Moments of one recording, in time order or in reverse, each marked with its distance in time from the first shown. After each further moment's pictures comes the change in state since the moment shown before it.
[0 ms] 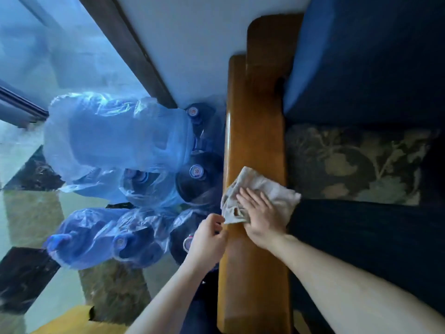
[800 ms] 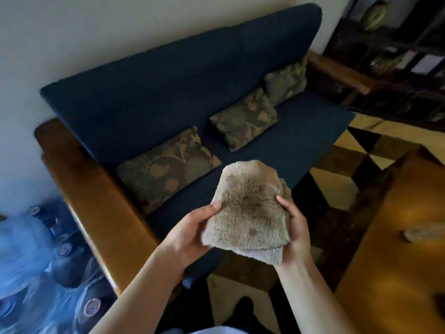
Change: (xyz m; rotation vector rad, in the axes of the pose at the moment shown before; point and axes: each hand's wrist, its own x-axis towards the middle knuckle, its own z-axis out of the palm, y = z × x) left_hand -0.331 0.089 0.151 -0.347 -1.217 0.102; right_hand -0.541 -0.062 -0.117 2.266 1.350 0.259
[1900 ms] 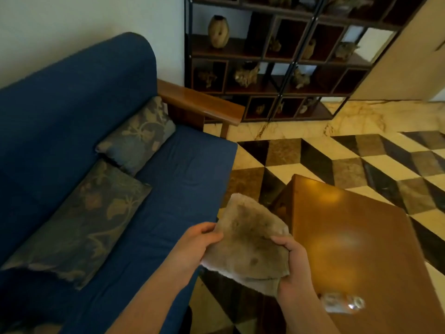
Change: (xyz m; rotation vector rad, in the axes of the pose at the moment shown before) left_hand 0.626 0.108 0.405 0.725 -0.166 -0.157; right_hand 0.314 -0.546 -0.151 0.109 0.597 -0.251
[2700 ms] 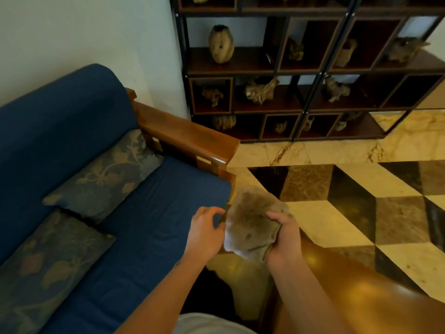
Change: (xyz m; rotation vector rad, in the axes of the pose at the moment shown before) left_hand 0.409 0.191 0.184 0.594 0.554 0.236; right_hand 0.360 -0.348 0.068 0.065 -0.108 0.130
